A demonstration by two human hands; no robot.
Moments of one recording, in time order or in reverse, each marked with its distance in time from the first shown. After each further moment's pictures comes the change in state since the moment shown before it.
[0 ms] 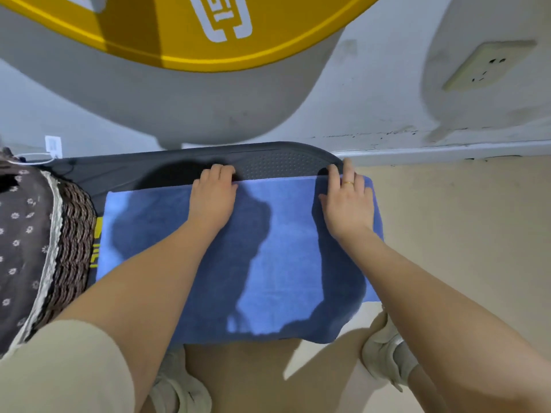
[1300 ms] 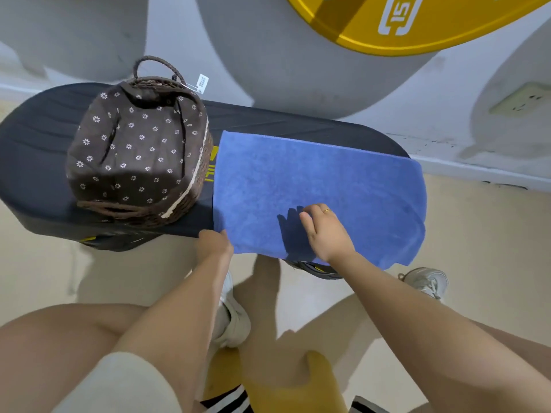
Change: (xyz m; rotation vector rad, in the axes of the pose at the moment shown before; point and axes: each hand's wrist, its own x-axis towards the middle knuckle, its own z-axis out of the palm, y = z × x) left_hand -0.233 -0.131 0.014 -0.743 -0.120 -1.088; right_hand -0.177 -0.154 0.016 0.404 -0.236 -0.241
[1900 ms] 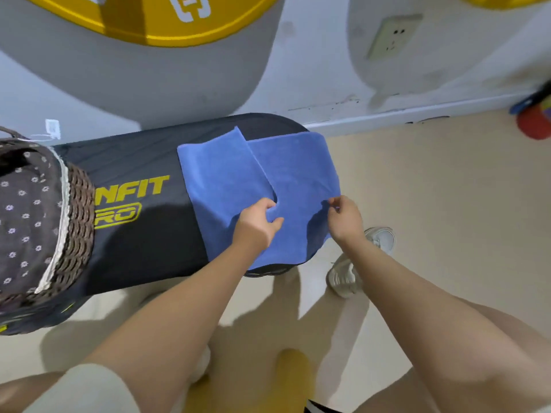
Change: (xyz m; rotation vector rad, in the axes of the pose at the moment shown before) left_hand -0.157 0.121 0.140 0.293 -0.439 0.826; right_hand -0.028 0.193 -0.071 0.508 0.406 0.552
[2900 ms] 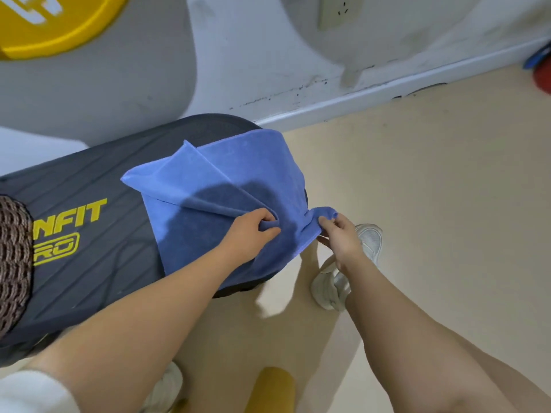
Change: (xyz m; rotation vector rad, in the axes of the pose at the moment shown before) left_hand 0.040 0.049 0.074 0.169 -0.227 0.086; right_hand 0.049 0.090 -0.031 0.715 -0.174 0.296
